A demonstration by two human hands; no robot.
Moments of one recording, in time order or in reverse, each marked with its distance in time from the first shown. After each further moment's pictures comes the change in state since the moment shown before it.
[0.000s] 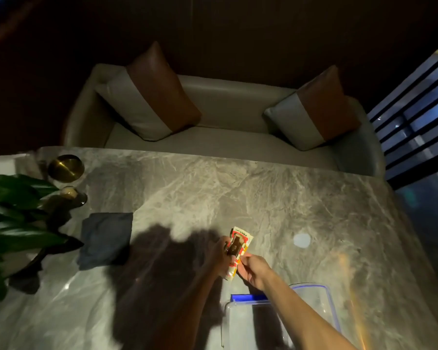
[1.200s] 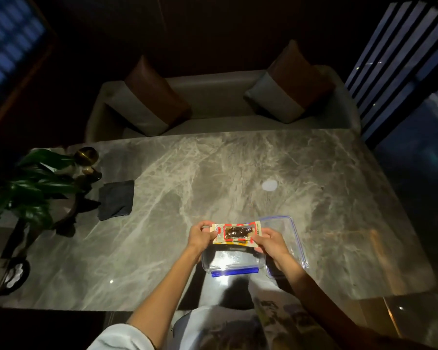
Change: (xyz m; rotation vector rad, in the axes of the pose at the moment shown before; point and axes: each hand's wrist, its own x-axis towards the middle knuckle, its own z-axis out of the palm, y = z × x) left_hand -0.182 0.027 0.081 -0.516 0.238 -0.214; right_hand -0.115 0.084 -0.191 -0.208 -0.086 -0.413
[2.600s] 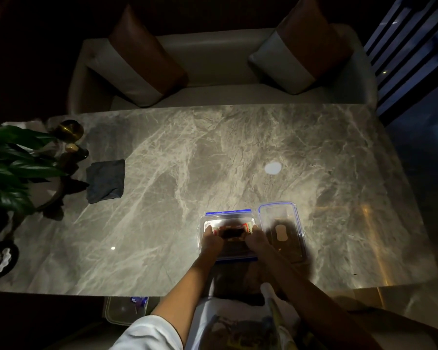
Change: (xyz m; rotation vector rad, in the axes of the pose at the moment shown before) left_hand 0.046 -0.084 0.050 0.313 0.063 -0.053; right_hand 0.050 0.034 0.034 -0.729 -0.001 0.142
